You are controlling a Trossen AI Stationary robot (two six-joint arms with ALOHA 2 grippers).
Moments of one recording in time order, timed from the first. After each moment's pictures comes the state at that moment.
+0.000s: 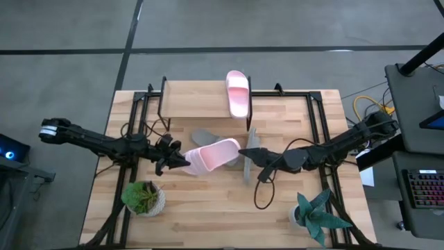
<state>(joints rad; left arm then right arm) -0.12 0.81 0.19 0.70 0.15 -0.76 0.36 1.34 0.69 0.56 0.63 -1.84</state>
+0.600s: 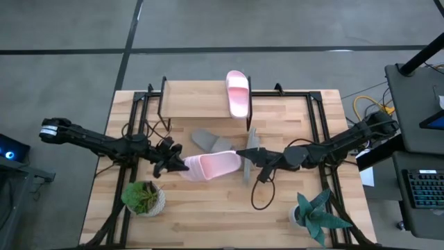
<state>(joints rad) -0.12 0.83 0.19 0.70 0.25 -0.77 0.33 1.34 0.73 0.55 0.54 -1.85</state>
